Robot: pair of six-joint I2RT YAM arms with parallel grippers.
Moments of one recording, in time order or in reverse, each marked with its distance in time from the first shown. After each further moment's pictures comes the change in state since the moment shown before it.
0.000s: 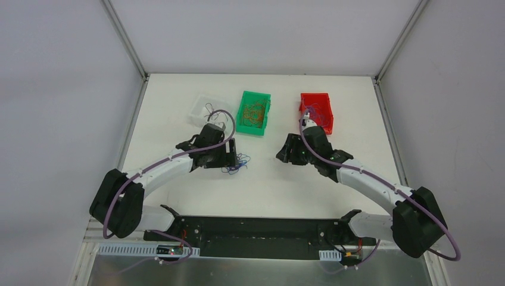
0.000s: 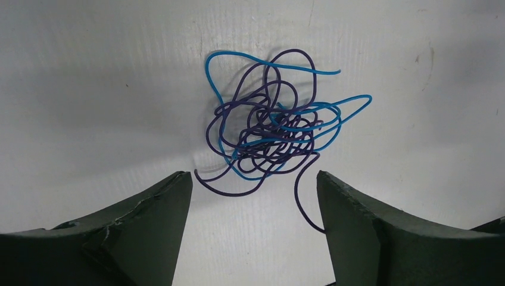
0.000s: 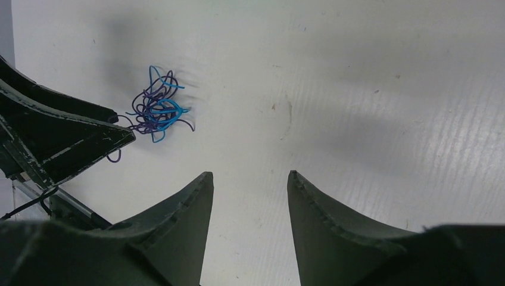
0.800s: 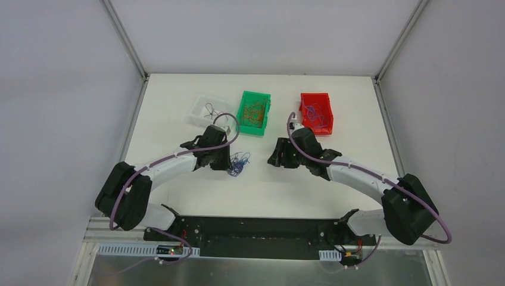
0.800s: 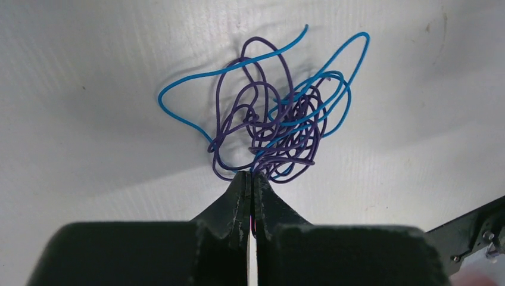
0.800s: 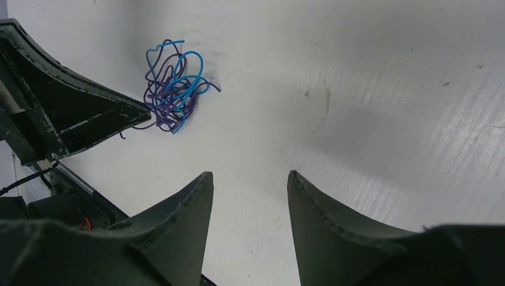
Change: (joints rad) left arm 0.000 0.084 -0.020 0.048 0.076 0.032; right arm 0.070 0.119 0.016 0.060 -0.053 0.015
